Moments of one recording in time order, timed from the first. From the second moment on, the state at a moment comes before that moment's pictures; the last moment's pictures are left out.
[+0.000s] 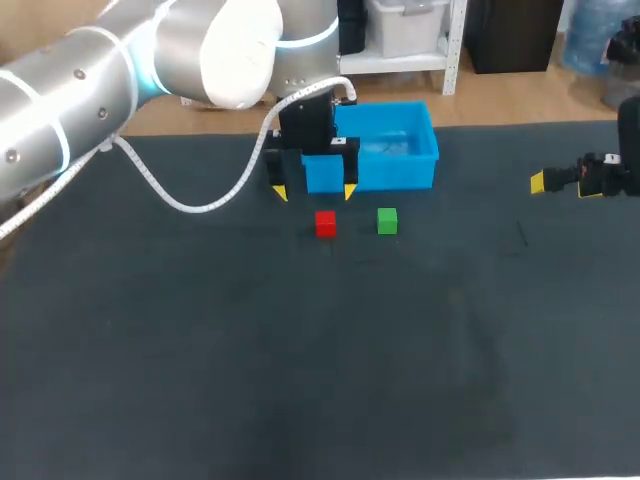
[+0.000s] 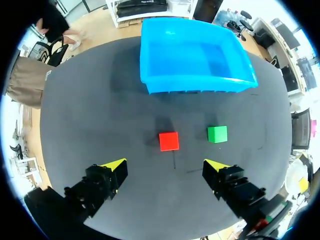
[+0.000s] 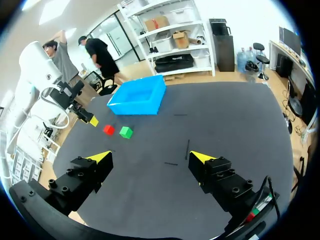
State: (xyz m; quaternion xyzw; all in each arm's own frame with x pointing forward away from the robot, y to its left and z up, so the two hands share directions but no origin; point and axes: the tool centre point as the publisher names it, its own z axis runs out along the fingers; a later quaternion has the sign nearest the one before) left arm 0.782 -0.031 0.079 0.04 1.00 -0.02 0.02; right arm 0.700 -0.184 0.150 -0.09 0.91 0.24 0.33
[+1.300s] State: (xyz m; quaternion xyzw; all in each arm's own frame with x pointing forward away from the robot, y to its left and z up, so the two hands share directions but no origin) left arm 0.789 -0.033 0.045 0.07 1.00 0.00 -0.02; right arm 0.700 -0.184 0.150 -0.09 0.91 0.24 0.33
